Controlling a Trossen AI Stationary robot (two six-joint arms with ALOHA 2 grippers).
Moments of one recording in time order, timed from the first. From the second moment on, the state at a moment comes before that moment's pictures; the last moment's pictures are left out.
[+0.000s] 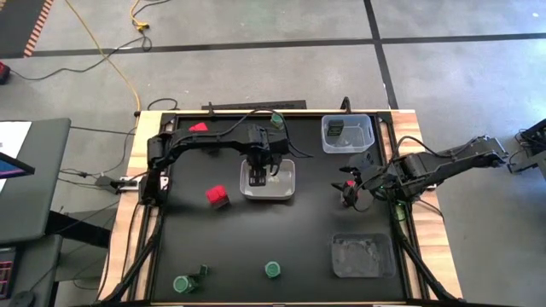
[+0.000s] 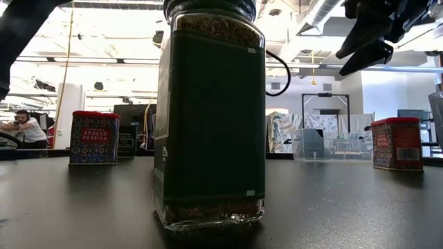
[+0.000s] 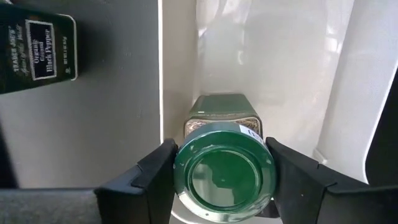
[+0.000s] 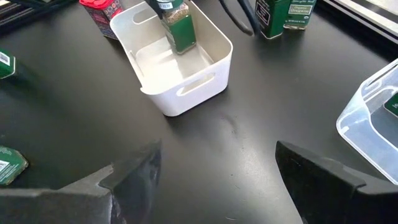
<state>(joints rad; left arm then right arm) 0.20 2.01 1.78 -1.19 -0.12 0.19 0.25 0.86 0.75 -0.67 0.47 0.65</state>
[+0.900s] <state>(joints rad) 0.20 1.99 1.74 -1.15 -0.12 0.08 0.25 0.86 0.75 -0.67 0.47 0.65</state>
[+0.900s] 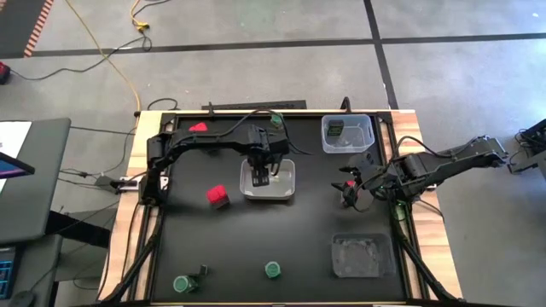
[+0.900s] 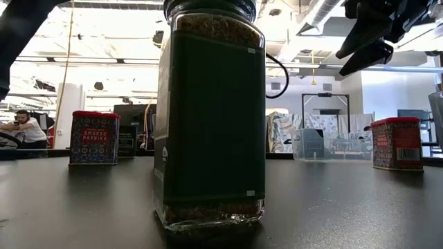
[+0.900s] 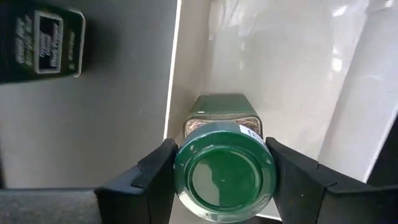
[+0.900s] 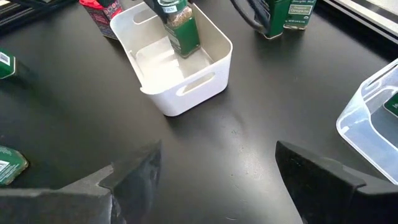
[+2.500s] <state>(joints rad) 0.20 1.92 1.64 -1.03 -0.14 0.27 0.25 0.86 0.75 -0.67 0.47 0.65</state>
